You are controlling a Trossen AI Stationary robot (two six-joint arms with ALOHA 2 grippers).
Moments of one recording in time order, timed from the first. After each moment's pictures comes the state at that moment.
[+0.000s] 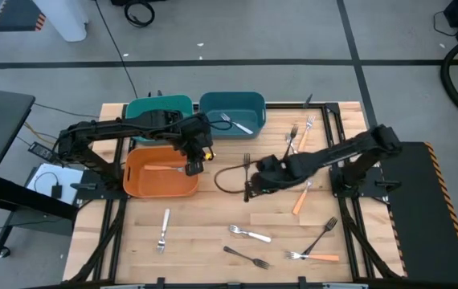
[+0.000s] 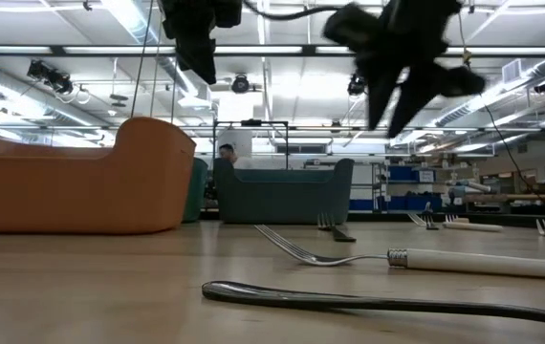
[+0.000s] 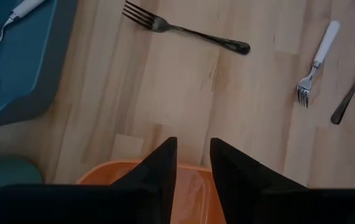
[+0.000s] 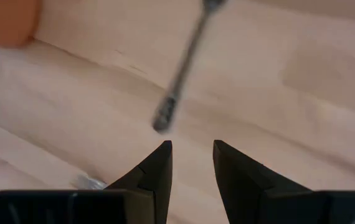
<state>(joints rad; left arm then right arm) 0.17 1.53 1.47 -1.04 0.09 -0.06 0.21 1.63 1.24 -0.86 0.21 1.44</state>
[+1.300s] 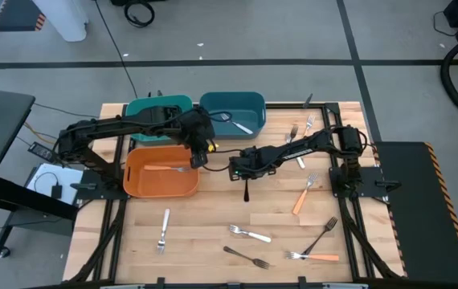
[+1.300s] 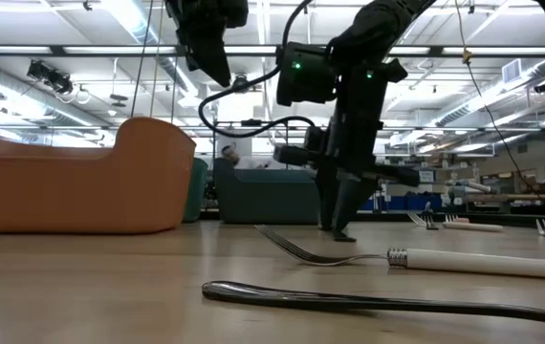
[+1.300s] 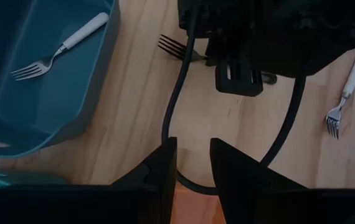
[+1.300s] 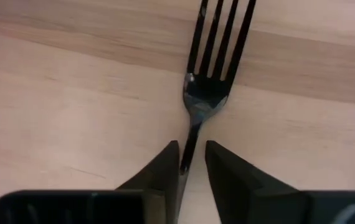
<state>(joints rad) 0.21 1.53 1.47 -0.95 0.02 -0.03 -0.03 1.97 1.25 -0.62 0.20 1.37</state>
